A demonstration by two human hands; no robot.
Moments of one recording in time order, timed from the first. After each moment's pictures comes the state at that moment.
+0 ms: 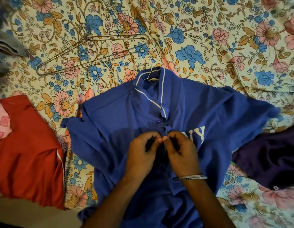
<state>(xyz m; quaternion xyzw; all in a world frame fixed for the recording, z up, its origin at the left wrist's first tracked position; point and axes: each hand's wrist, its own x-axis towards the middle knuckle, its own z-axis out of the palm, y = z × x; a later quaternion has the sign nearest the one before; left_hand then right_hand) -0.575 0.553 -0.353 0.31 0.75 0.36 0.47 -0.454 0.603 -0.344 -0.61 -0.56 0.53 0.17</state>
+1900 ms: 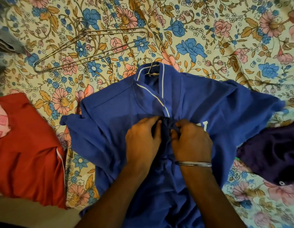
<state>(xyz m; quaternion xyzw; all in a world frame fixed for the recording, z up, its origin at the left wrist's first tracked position) -0.583 0.576 -0.349 0.45 0.82 0.25 0.24 -0.466 0.626 -0.331 -0.66 -0.72 0.21 -0.01</state>
